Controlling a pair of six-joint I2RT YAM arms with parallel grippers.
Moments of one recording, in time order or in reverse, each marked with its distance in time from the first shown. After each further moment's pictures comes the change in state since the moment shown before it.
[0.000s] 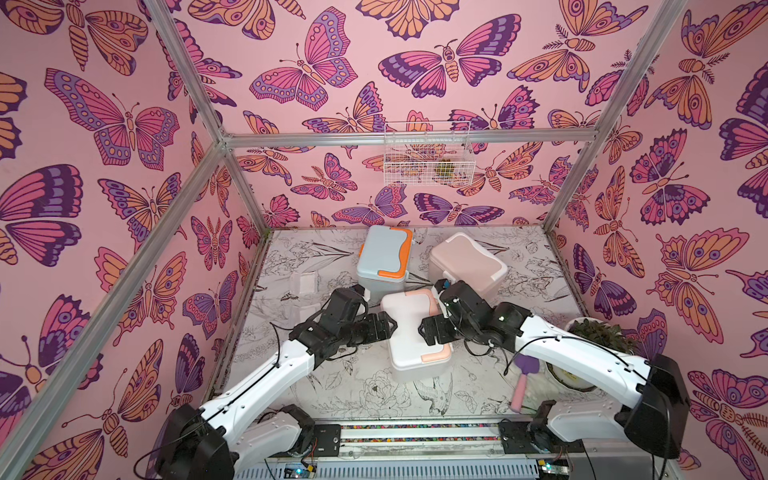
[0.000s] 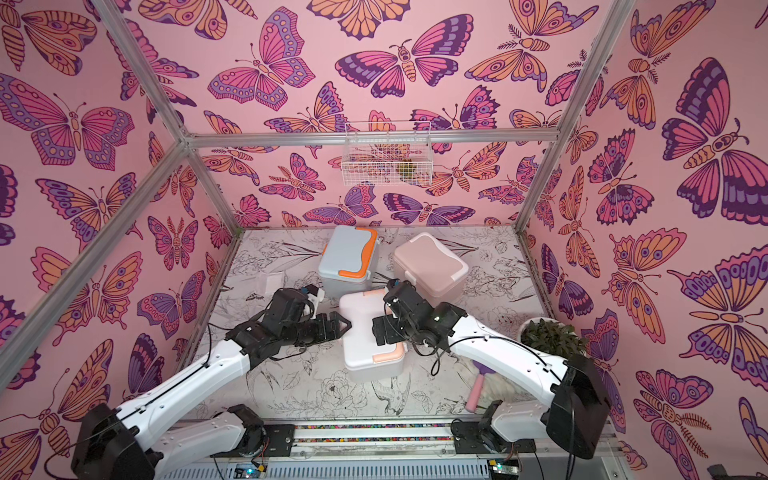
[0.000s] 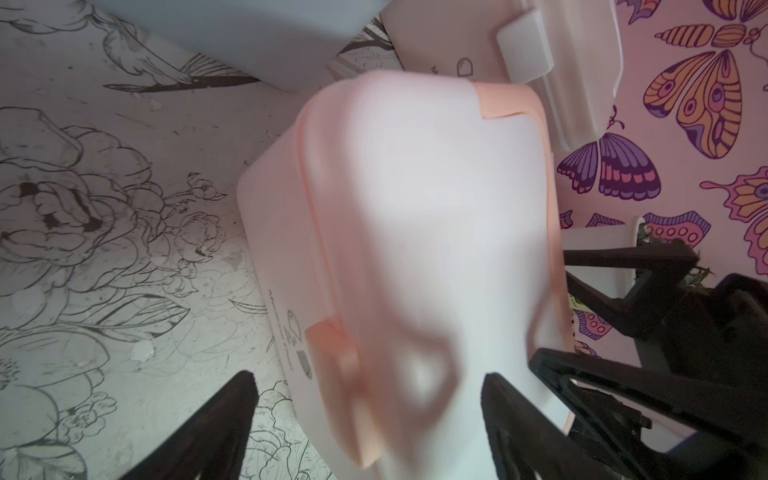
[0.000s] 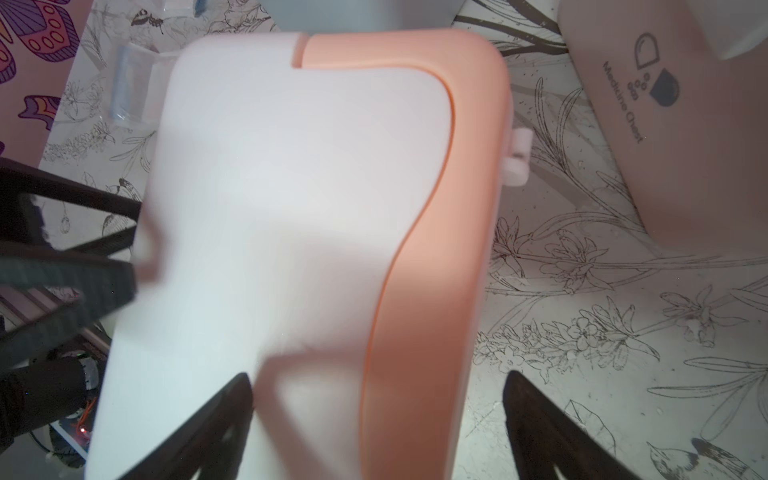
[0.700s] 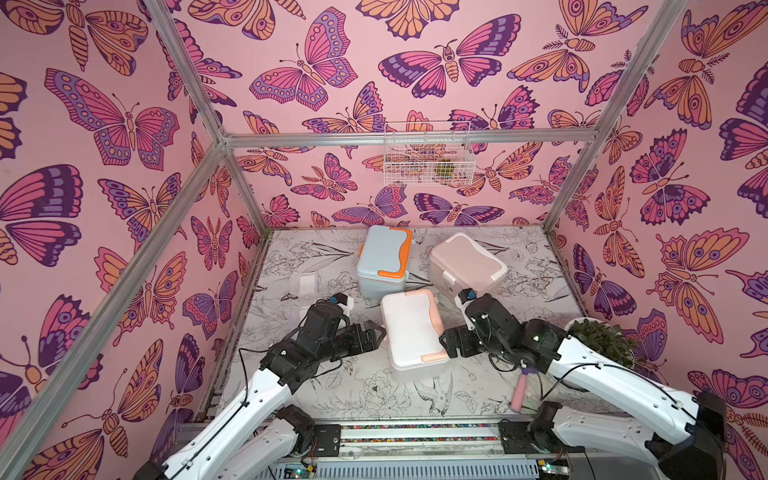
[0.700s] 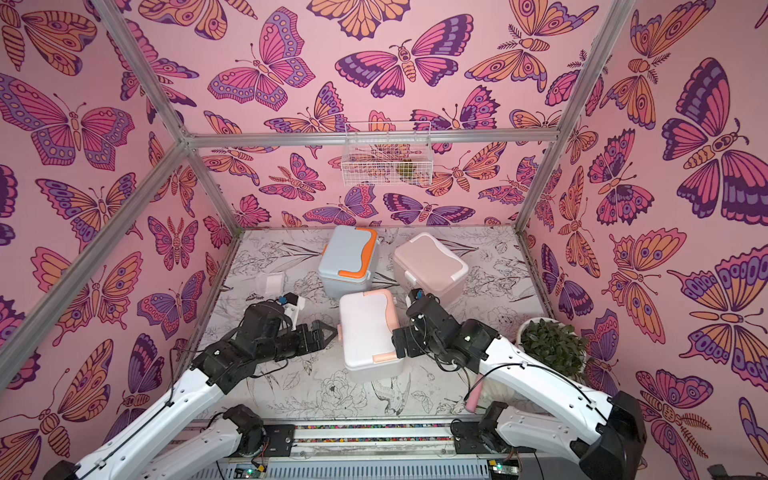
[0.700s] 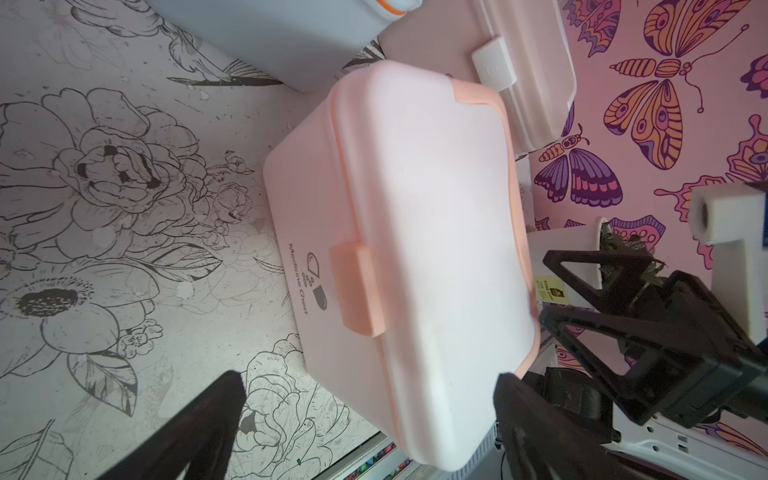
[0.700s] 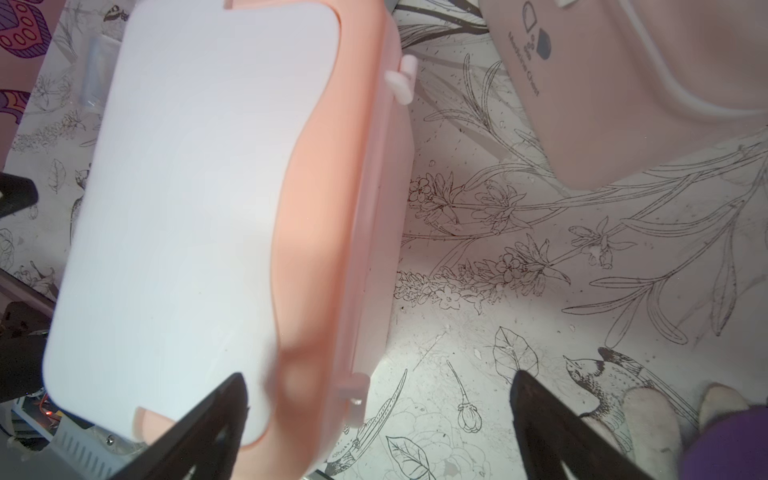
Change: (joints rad) left arm 0.006 -0.215 -0.050 -0.124 -0.003 -0.027; right arm -0.018 -0.219 -0.104 -0.091 0.070 0.004
